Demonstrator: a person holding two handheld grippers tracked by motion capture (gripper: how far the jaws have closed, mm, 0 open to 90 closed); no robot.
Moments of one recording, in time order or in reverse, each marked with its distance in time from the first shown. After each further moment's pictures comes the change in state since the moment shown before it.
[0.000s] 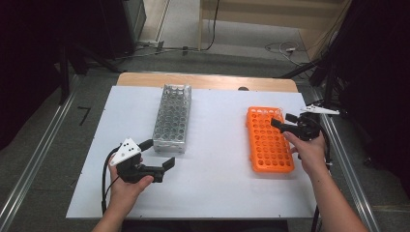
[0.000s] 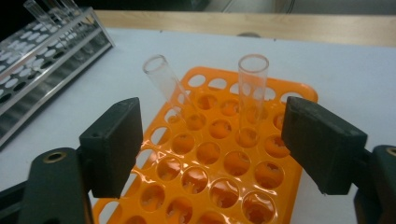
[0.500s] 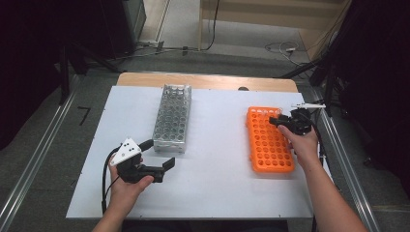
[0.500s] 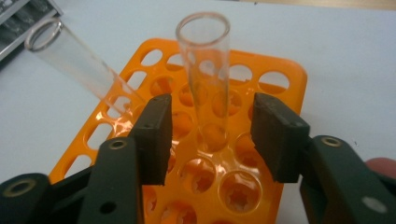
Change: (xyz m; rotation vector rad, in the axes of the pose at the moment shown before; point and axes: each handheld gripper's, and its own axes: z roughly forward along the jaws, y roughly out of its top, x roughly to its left) left arm -0.001 0.000 0.000 0.003 -0.001 0.001; right arm -0.016 0.002 0.037 0.108 -0.082 0.007
